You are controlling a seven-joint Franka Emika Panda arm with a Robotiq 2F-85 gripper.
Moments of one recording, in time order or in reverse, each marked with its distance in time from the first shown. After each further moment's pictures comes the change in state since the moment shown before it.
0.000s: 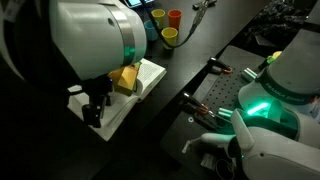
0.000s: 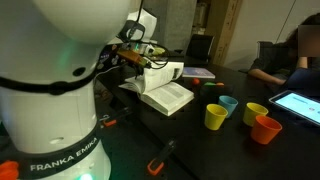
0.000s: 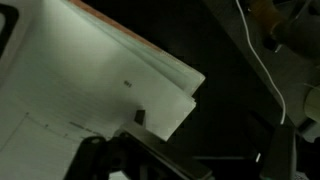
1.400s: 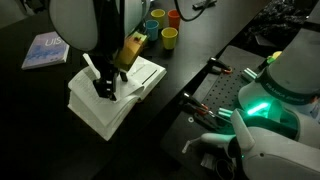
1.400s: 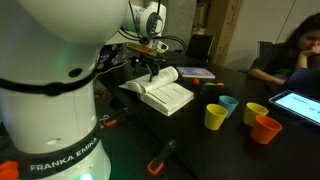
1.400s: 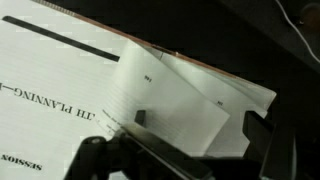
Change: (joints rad) arm -0.058 -0.094 -0.136 -0.016 -0.629 -0.240 0.663
